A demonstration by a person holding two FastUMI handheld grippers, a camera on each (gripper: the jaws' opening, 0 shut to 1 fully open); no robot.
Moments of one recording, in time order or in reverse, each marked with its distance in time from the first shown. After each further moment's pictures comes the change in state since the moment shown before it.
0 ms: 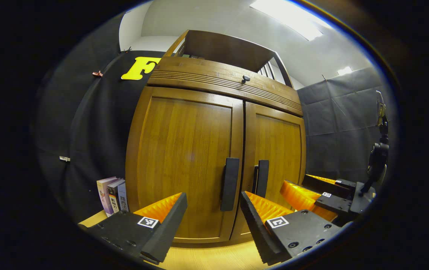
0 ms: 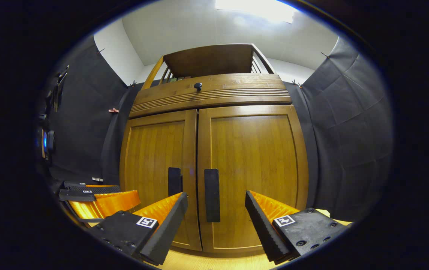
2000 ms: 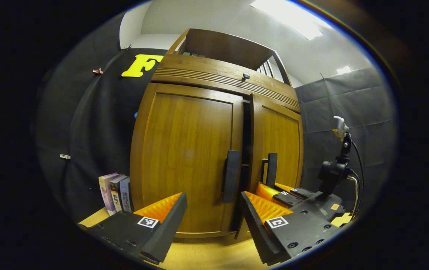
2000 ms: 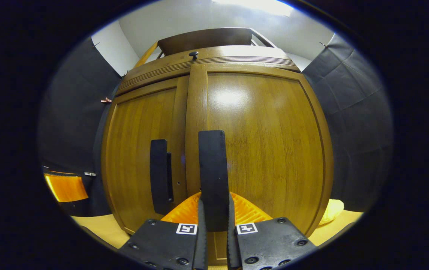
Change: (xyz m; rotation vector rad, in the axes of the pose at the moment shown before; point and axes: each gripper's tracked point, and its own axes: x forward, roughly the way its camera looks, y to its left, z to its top) left arm -0.016 0.001 -0.013 -0.008 0.026 -0.023; right arm 0.050 -0.001 -0.068 0.027 0.078 -0.009
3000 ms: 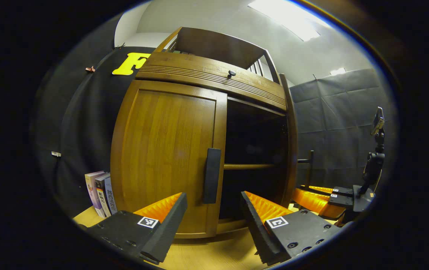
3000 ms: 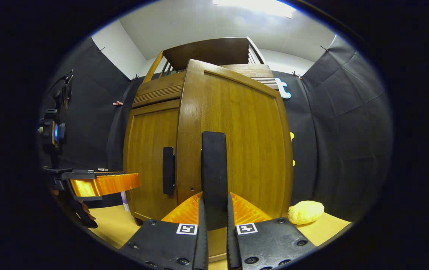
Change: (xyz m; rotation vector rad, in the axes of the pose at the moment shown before) left arm 0.011 -0.035 -0.006 -0.008 -0.004 -0.074; right arm -0.112 -0.048 0.039 -0.024 0.004 0.036
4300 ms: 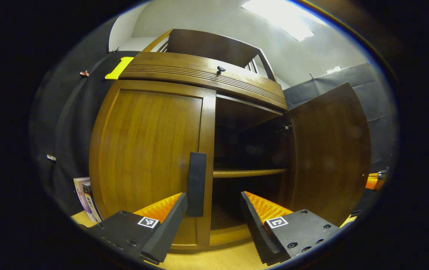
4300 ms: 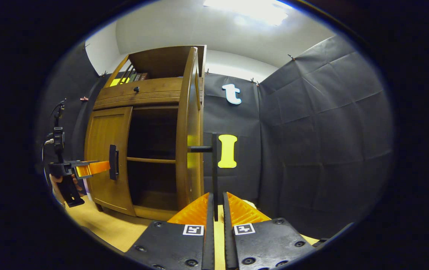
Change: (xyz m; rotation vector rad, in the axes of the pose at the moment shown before) left arm 0.058 -0.018 0.002 0.050 -0.086 0.019; right arm -0.110 -0.175 0.044 -0.101 0.006 -0.329
